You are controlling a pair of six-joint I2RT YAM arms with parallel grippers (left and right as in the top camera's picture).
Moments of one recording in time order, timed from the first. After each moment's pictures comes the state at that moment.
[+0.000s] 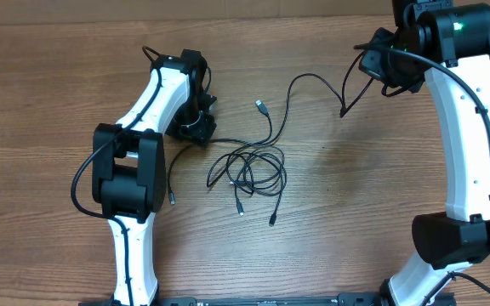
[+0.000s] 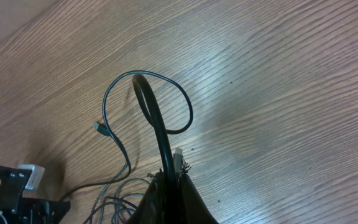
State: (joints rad) left arm -0.21 2.28 1.80 -1.23 0.02 0.17; right arm 0.14 1.88 2.23 -1.52 0.06 0.62
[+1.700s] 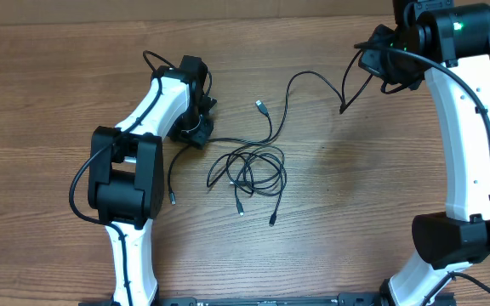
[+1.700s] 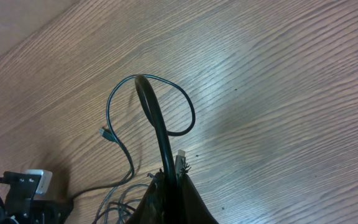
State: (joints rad) left arm -0.22 2.23 1.67 -1.06 -0.04 0.18; right arm 0.14 1.88 2.23 -1.49 0.06 0.62
